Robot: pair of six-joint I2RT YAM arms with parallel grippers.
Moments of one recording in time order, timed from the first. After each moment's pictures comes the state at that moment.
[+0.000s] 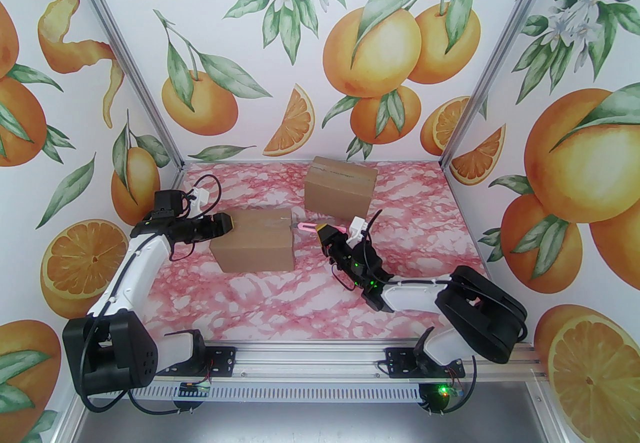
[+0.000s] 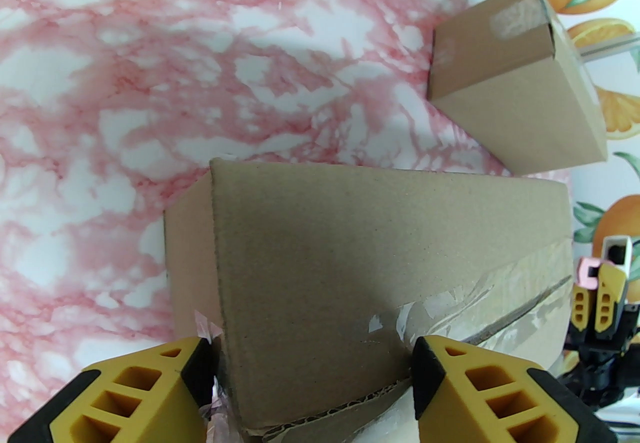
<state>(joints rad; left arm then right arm) 0.14 1.28 0.97 -0.67 0.52 -0.17 0.79 1.52 0.45 1.03 0.13 1.50</state>
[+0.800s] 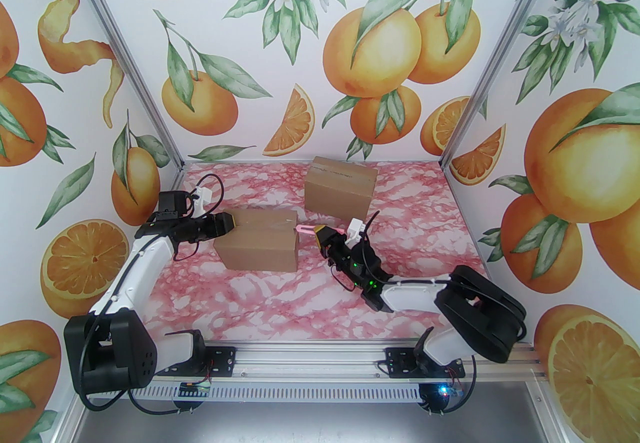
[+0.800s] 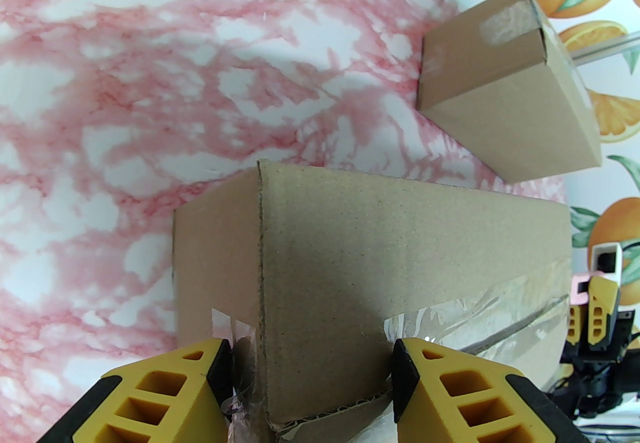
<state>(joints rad) 0.11 1.28 0.94 -0.60 0.52 -0.20 0.79 1.48 0.45 0.96 0.09 1.54</state>
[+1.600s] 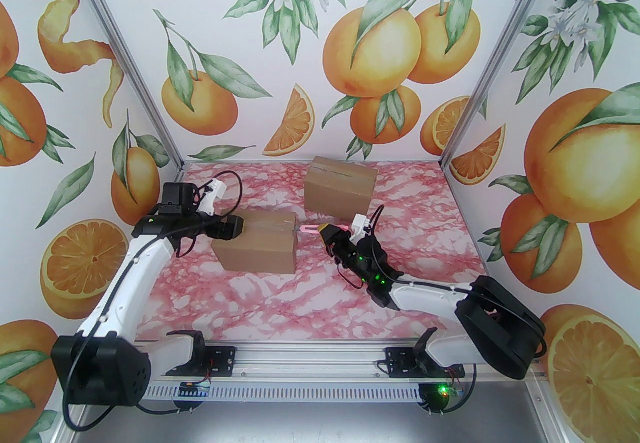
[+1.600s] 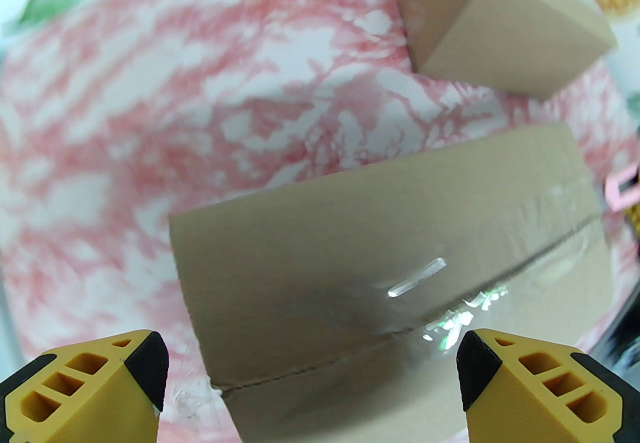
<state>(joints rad) -0.04 1.17 1.08 -0.76 0.29 0.24 0.74 1.41 0.47 0.83 0.02 1.47</state>
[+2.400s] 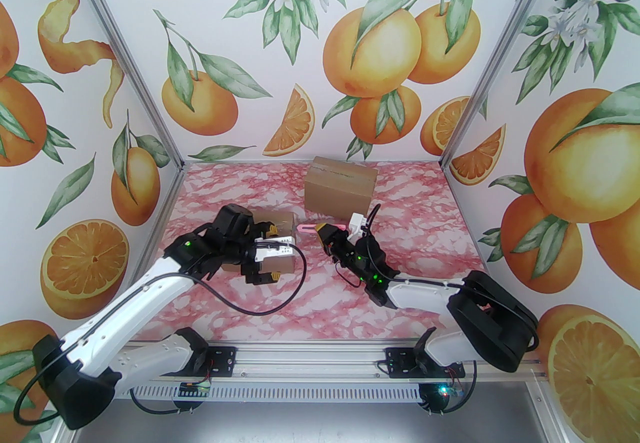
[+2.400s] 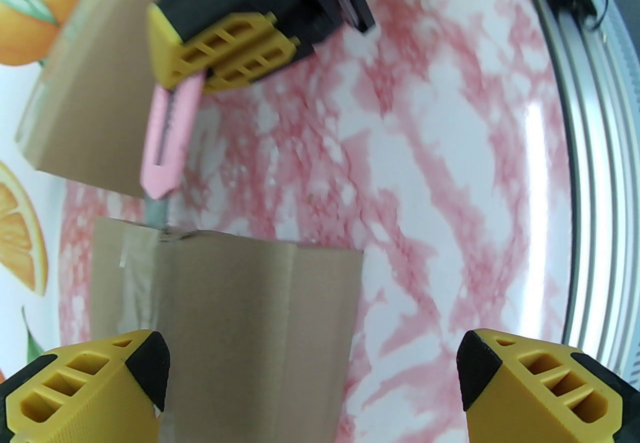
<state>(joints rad) -0.62 1.15 1.02 -0.79 0.26 0.90 0.74 1.46 0.48 0.90 -0.01 1.47</state>
